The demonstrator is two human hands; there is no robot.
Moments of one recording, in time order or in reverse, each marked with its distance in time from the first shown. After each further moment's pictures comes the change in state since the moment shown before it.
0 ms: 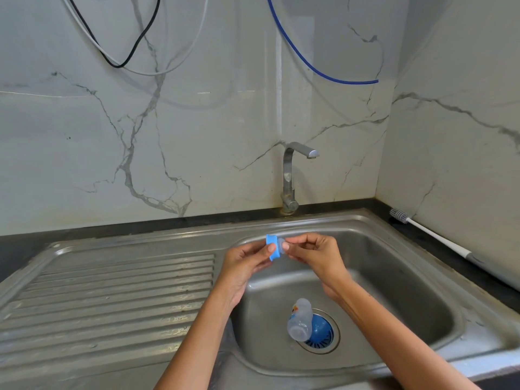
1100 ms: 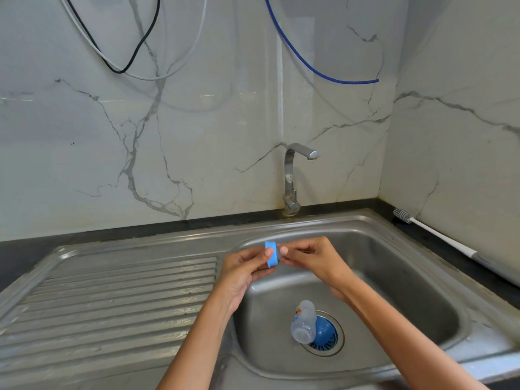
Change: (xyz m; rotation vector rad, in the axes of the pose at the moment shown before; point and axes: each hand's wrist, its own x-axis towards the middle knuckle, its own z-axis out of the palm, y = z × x) left_hand -0.002 0.000 -0.005 -0.062 0.016 -0.076; right_hand -0.006 -0.016 0.001 -0.192 -0.204 0.064
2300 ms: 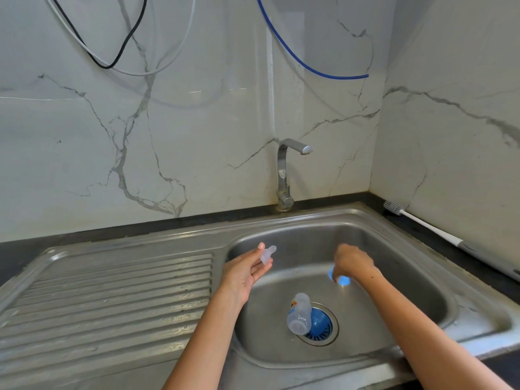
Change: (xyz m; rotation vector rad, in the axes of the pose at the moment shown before) left_hand 0.012 -0.014 0.008 -0.266 0.221 -0.261; right_hand 0.014 0.034 -0.067 -1.189 0.099 0.690
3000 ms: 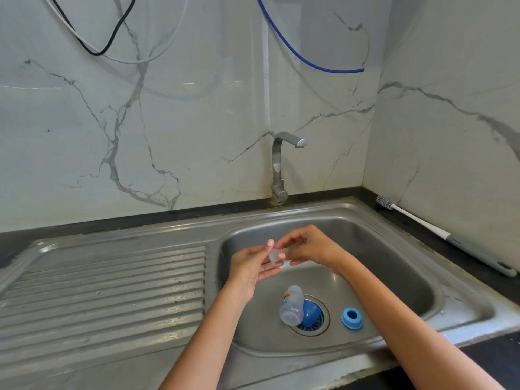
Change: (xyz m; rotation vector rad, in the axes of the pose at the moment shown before) left_hand -0.004 -0.019 0.011 0.291 -0.040 0.047; right_hand -0.033 -0.037 -0.006 0.788 -0.182 -0.628
